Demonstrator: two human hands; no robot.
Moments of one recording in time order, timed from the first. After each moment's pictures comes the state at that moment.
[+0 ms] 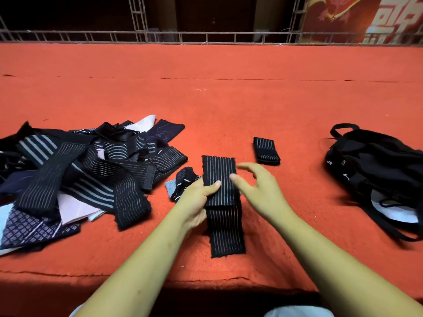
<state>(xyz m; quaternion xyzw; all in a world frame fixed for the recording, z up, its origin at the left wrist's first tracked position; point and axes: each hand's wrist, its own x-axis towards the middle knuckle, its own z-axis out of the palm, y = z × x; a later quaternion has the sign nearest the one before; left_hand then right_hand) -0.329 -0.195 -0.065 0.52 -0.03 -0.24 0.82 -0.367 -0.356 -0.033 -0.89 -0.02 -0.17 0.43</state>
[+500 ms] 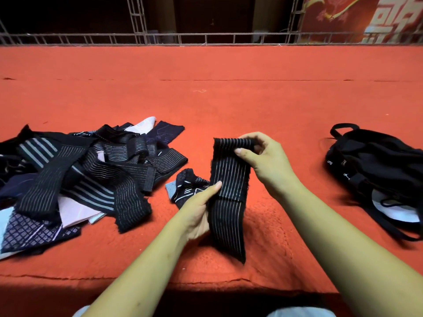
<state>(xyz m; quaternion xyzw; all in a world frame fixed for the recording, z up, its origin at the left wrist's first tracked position) -0.345 -0.193 -0.067 0.46 -0.01 -0.33 0.82 -0.345 -0.359 0.018 -0.75 -0.03 -0.17 0.64</state>
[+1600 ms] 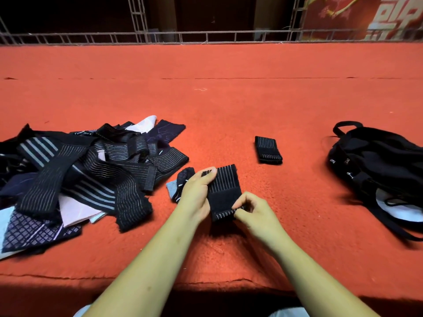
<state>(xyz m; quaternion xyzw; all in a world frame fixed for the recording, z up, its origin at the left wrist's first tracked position) -0.310 -0.209 -0.062 0.49 0.08 -0.15 0.85 -0.391 -0.342 -0.086 -0.78 0.02 -0.06 0.62</state>
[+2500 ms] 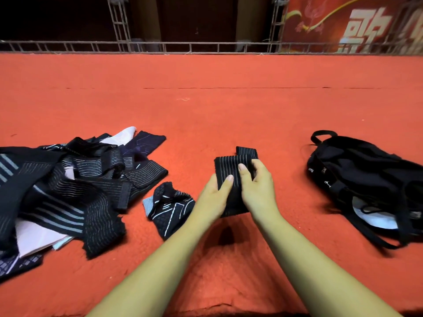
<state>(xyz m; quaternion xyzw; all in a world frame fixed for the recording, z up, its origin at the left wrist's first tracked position) -0.308 -0.274 -0.055 0.75 -0.15 -0.06 0.65 -0.333 -0.382 -0.034 -0.79 0.12 -0.29 0.53</state>
